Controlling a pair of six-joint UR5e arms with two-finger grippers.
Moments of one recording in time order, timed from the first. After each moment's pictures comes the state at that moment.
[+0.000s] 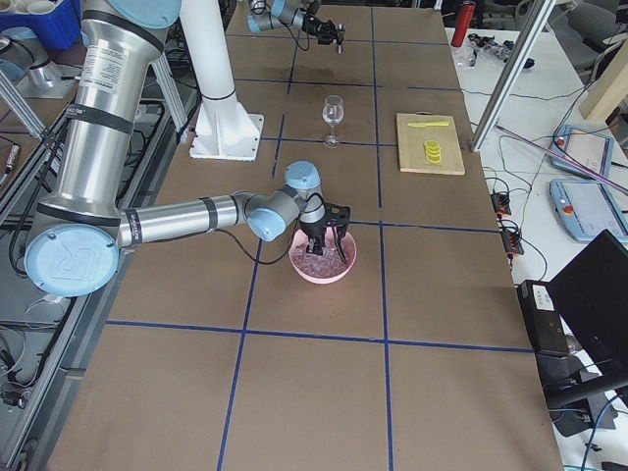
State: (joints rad) left arm -0.21 -1.28 -1.73 -3.17 -0.60 -0.61; right arm 0.88 -1.84 1.94 -1.01 2.00 1.11
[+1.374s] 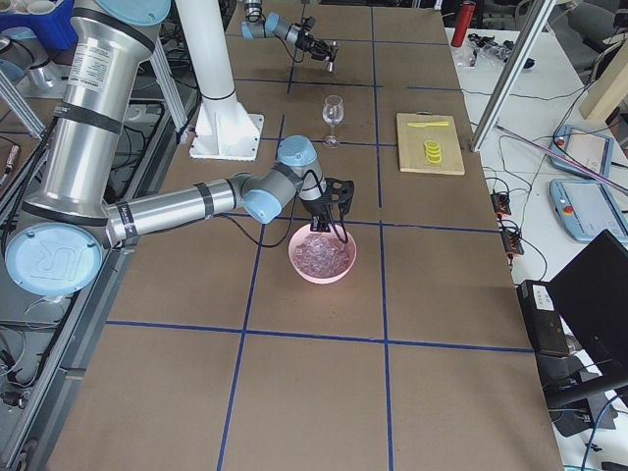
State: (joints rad) left arm -0.10 -1.41 -1.63 -3.00 -0.47 -1.01; right arm 0.96 -1.85 2.09 -1.02 2.04 1.12
